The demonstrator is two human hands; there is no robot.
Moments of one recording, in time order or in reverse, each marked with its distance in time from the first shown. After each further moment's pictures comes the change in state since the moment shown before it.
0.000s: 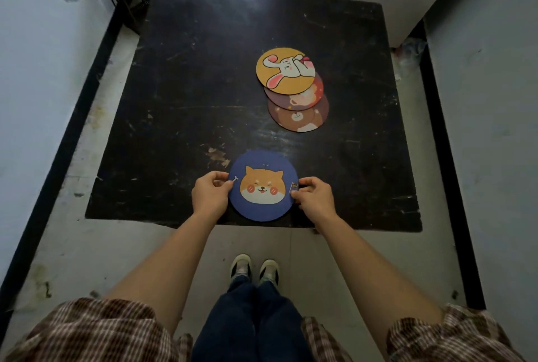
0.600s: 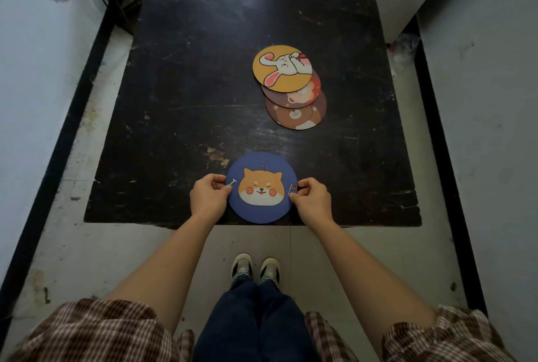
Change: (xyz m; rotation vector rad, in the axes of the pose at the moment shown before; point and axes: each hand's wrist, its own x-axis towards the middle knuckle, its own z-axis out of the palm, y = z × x) left_hand 0.001 -0.004 -0.004 0.074 -0.035 0.013; right_hand -0.009 0.005 0.009 -0.167 0.103 -0.102
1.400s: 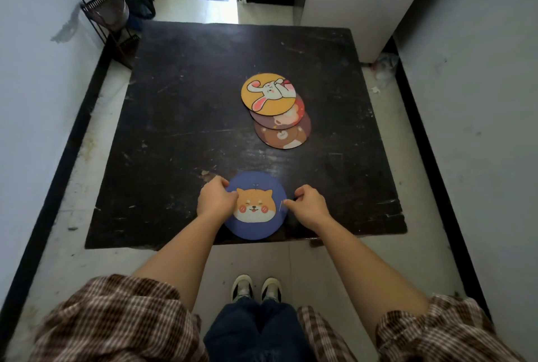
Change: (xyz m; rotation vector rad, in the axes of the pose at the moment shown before) left_hand -0.001 0.051 0.005 0.347 -0.058 0.092; right_hand 0.006 -0.022 -0.030 -0.205 -0.124 0.021
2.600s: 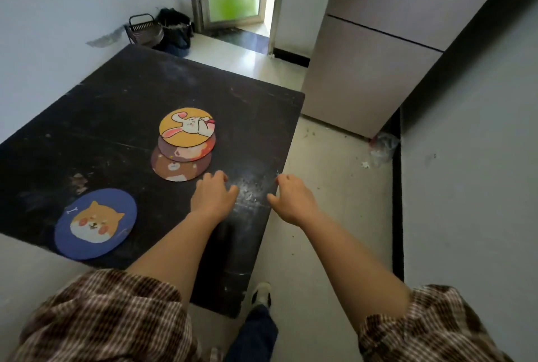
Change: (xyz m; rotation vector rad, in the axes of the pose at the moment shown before) left_hand -0.042 0.291 0.181 0.016 0.294 0.044; right_hand 0.149 0.059 -0.306 -0.687 -0.029 -0.682
